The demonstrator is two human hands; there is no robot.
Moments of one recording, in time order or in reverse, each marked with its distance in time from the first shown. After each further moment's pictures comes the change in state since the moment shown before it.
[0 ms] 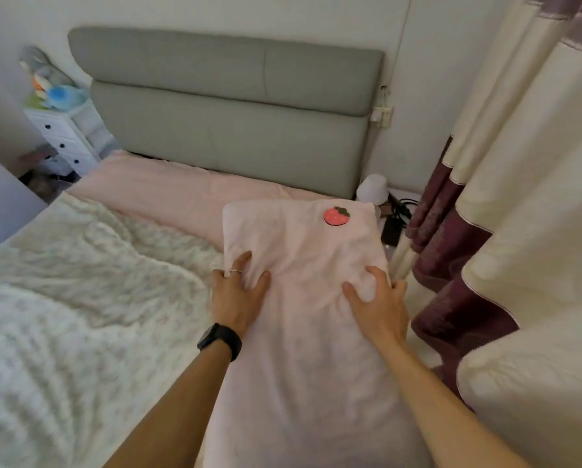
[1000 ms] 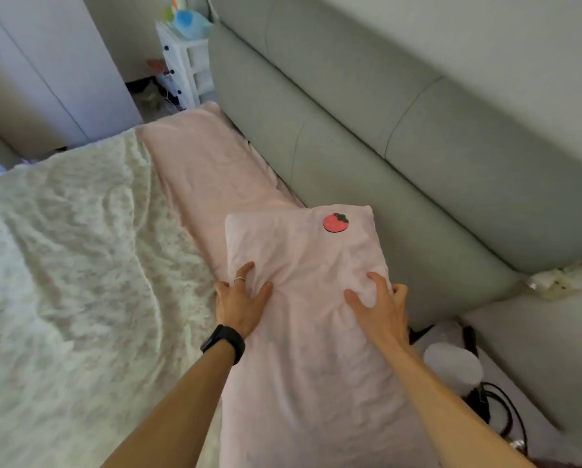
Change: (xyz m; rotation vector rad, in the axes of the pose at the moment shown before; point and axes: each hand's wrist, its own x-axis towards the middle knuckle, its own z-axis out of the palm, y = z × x) left_hand 0.395 0.035 0.125 -0.176 0.224 -0.583; right_hand 0.496 -0.198 0.192 -0.170 -0.475 -0.429
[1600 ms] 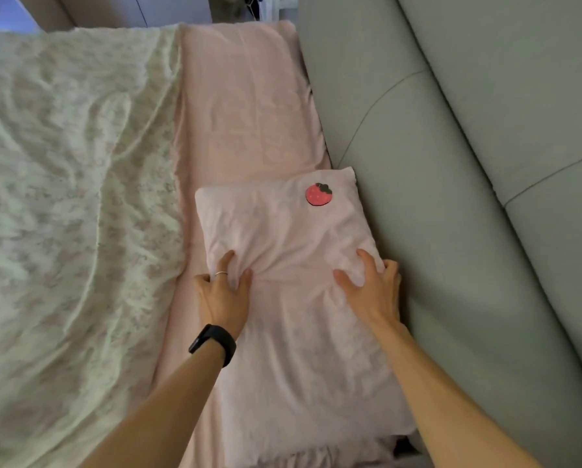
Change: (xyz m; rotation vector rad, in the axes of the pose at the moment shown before) left_hand 0.166 -0.009 0.156 -0.268 0.372 -0.419; right_hand 0.303 0.016 0.143 -0.275 -0.326 -0.326
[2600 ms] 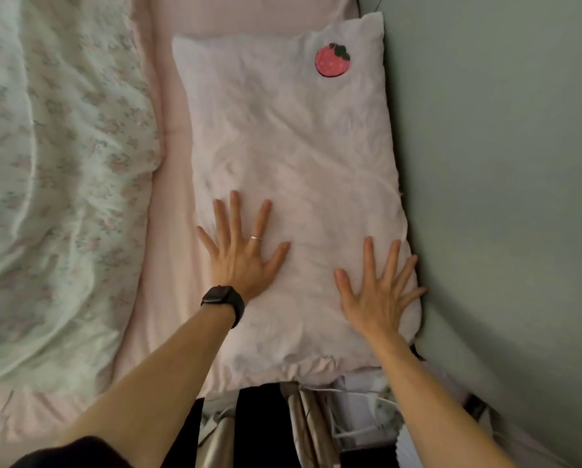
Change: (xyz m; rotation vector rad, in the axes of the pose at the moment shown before) left_hand -0.027 -0.129 0.072 0.682 -0.160 0.456; right_hand -0.116 0.109 0.104 -0.300 -0.194 0.064
